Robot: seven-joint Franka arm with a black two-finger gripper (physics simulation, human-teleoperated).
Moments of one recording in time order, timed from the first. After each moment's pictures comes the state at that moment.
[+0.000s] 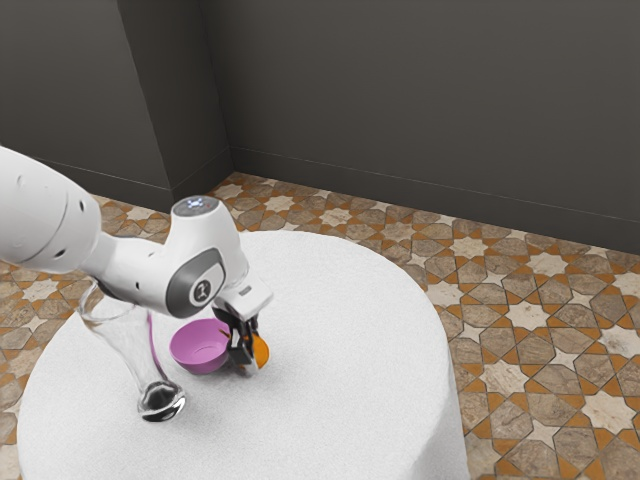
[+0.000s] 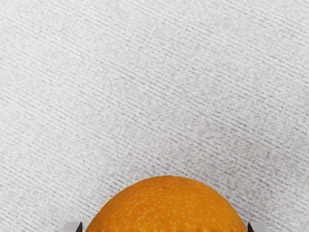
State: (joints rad) arm -0.20 0.23 0.10 -2.29 -0.10 2.62 1.08
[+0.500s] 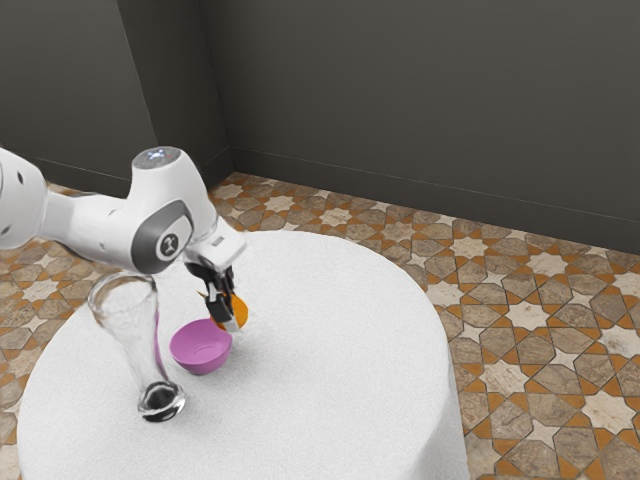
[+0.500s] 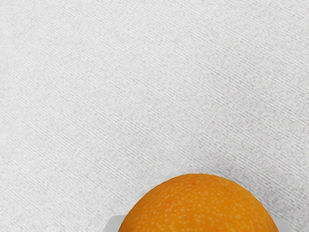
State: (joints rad) arm -0.21 0.08 0.19 -2.28 -0.06 2.54 1.01
